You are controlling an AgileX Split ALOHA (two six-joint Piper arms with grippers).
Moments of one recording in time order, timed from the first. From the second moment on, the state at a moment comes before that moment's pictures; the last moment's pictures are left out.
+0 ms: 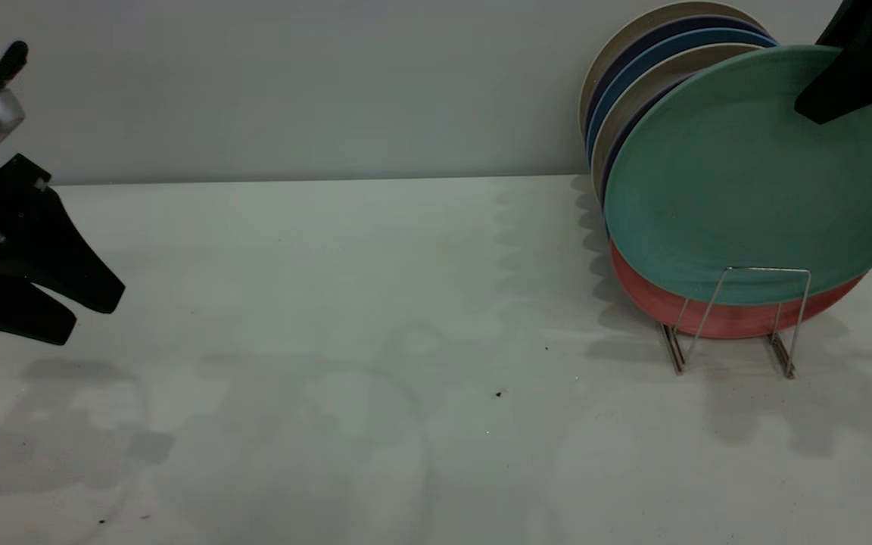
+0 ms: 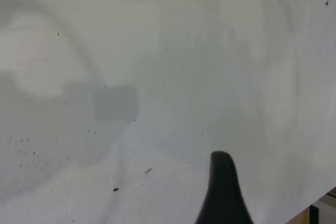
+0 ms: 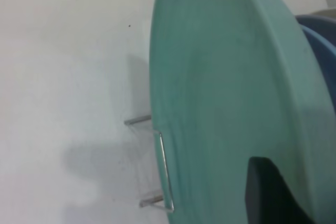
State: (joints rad) left arm 0.19 1.88 -0.92 -0.89 0.74 0.87; right arm 0.00 1.71 -1.15 0.68 0.65 -1.82
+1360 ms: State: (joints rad) left arm 0.19 1.88 -0.92 -0.87 0.71 0.86; right arm 0.00 1.71 -1.15 0.76 0.67 -0.93
